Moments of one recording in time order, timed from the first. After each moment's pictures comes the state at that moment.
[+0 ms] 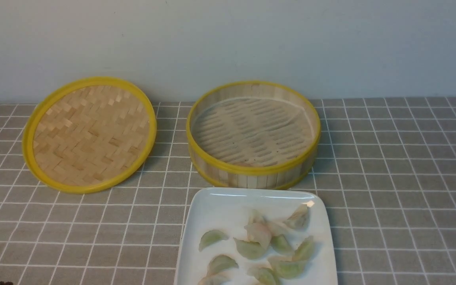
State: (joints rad) right arm 0.74 0.39 -0.73 -0.33 0.63 0.40; left arm -0.06 -0.01 0.03 -0.07 0.38 0.08
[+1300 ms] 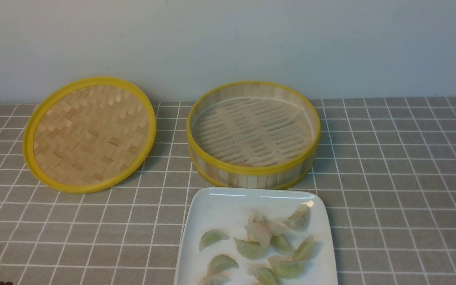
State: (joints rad) right arm 0.74 0.05 -0.38 -0.27 0.30 0.40; left arm -0.06 -0.01 0.03 -0.07 0.38 0.08
